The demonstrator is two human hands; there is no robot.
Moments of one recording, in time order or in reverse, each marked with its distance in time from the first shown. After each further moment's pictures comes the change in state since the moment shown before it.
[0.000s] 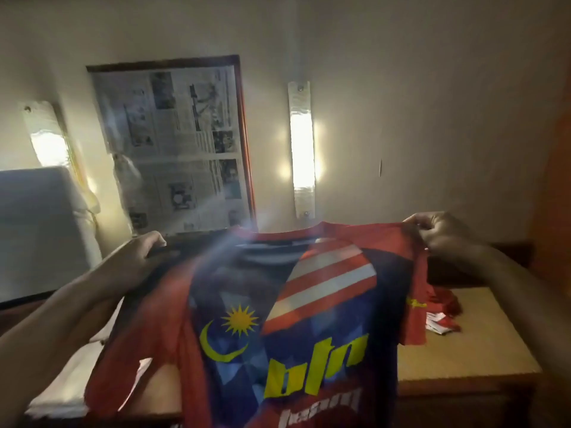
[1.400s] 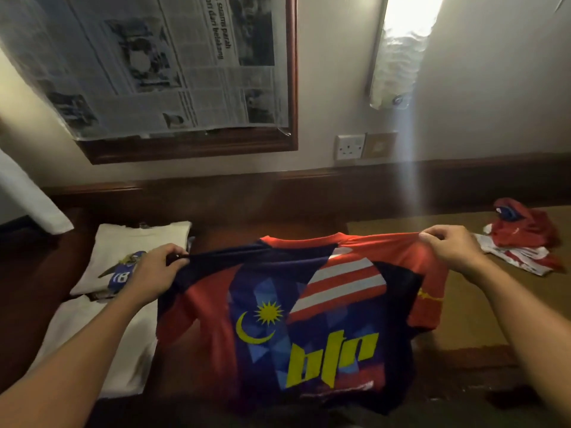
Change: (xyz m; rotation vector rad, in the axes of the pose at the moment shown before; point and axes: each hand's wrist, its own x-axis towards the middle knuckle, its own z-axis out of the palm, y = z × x) left_hand 0.147 -0.386 0.239 -0.048 -0.319 -0.373; right_hand 0.162 0.161 0.376 -0.239 -0.137 0.426
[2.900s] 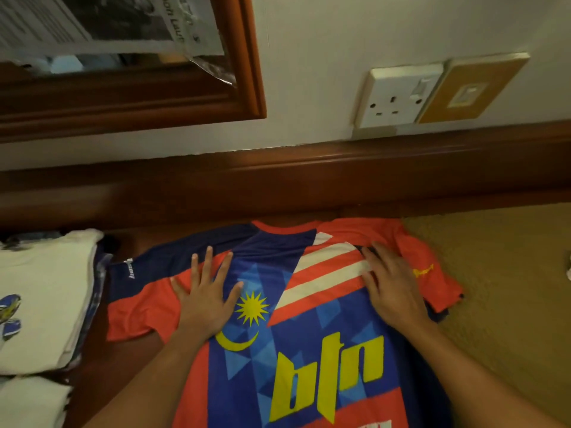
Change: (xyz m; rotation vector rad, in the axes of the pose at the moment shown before) left_hand 0.173 -0.020 0.312 0.449 -0.316 -0.042; right_hand 0.169 0.086 0.260 -0.426 -0.170 -0.346
